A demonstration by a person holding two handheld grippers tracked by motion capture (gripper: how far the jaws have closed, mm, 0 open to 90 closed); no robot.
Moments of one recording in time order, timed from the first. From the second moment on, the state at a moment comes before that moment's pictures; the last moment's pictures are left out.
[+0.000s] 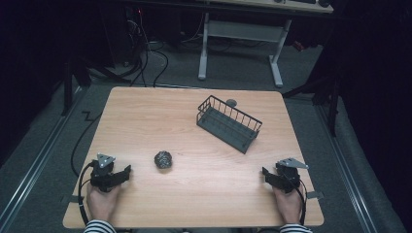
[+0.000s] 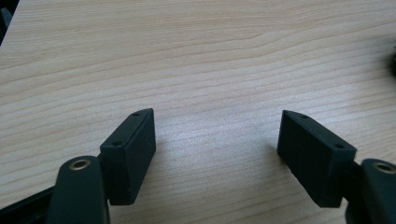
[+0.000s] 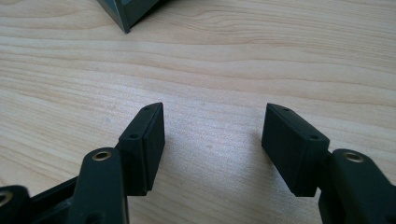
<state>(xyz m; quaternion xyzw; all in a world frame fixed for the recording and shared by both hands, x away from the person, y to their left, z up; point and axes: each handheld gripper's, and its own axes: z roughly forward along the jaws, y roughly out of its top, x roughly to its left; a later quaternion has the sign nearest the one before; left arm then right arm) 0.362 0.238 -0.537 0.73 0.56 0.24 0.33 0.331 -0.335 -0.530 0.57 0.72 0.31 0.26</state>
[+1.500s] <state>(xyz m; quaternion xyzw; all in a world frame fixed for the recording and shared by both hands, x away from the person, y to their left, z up) 0.362 0.236 -0.537 0.73 0.56 0.24 0.33 0.346 -0.329 -0.499 0.56 0.70 0.37 0.24</state>
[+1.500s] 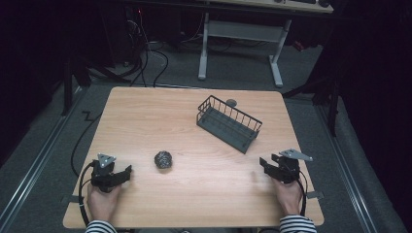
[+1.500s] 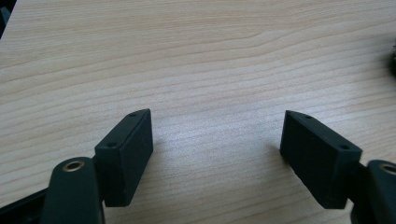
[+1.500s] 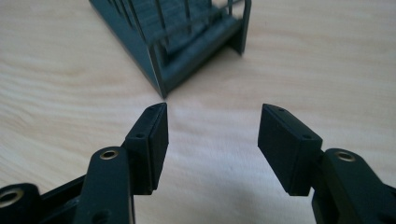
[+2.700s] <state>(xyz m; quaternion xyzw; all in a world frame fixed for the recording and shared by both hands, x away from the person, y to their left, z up) 0.363 0.237 -0.537 0.72 0.56 0.24 0.33 0.461 -0.304 -0.434 0.57 0.70 0.34 0.24</state>
